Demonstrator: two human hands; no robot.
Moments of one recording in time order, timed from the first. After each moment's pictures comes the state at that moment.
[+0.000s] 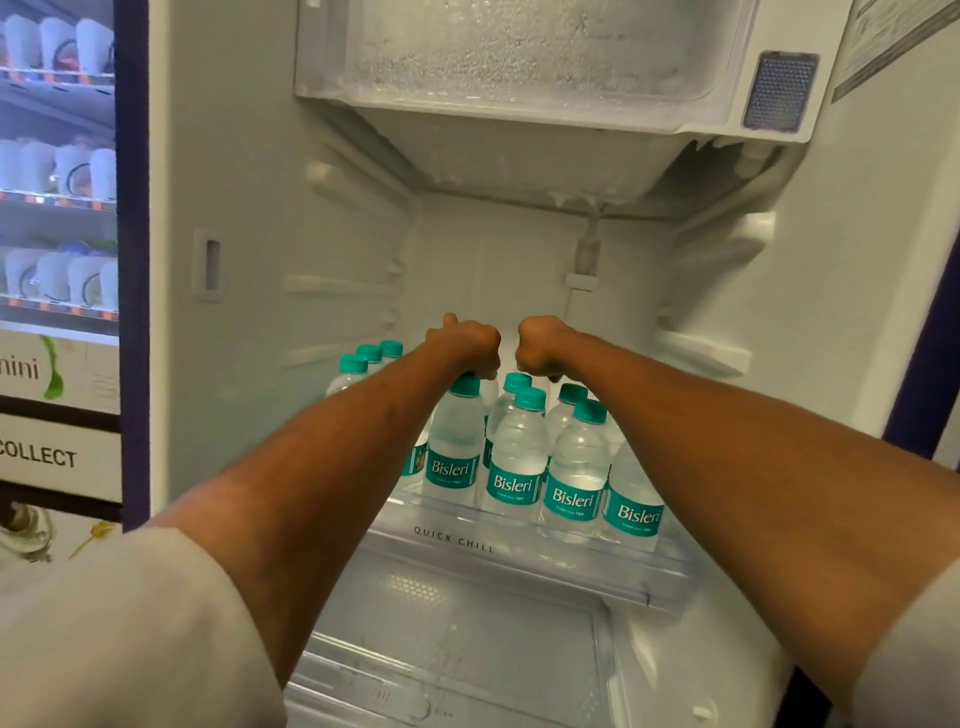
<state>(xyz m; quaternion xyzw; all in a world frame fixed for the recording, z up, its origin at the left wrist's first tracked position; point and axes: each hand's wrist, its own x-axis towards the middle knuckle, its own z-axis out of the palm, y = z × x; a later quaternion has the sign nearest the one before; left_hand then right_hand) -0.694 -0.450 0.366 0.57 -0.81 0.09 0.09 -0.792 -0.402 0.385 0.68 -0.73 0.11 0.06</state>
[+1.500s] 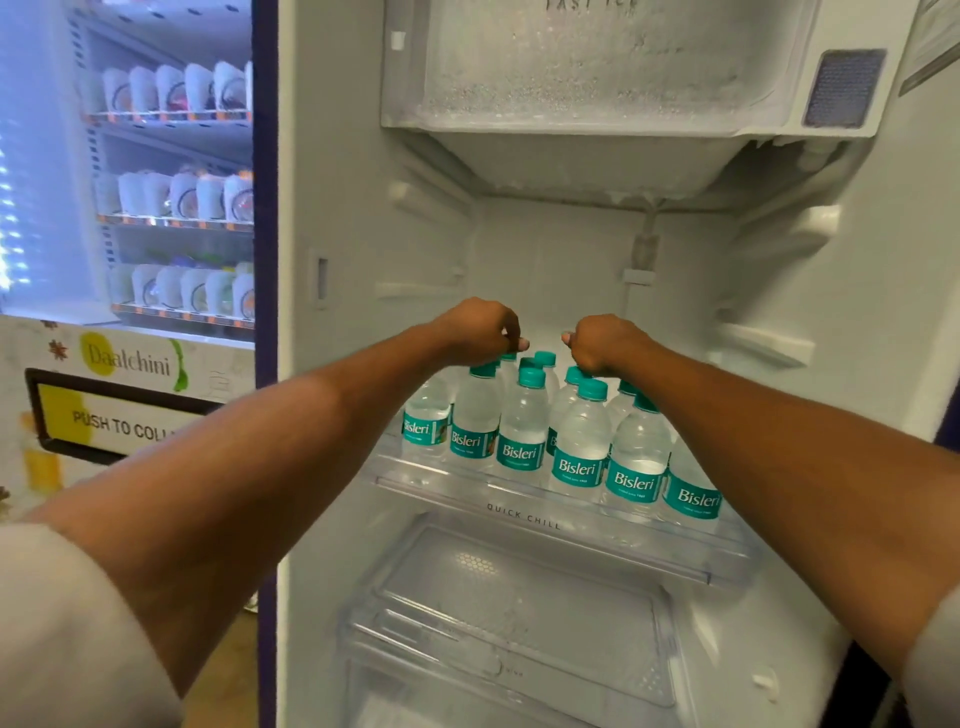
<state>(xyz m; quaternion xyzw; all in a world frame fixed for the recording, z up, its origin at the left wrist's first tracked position) -0.610 -0.385 0.385 0.50 -0.84 0.00 0.20 -0.785 -0.385 0.377 0.67 -0.72 0.14 0.12</state>
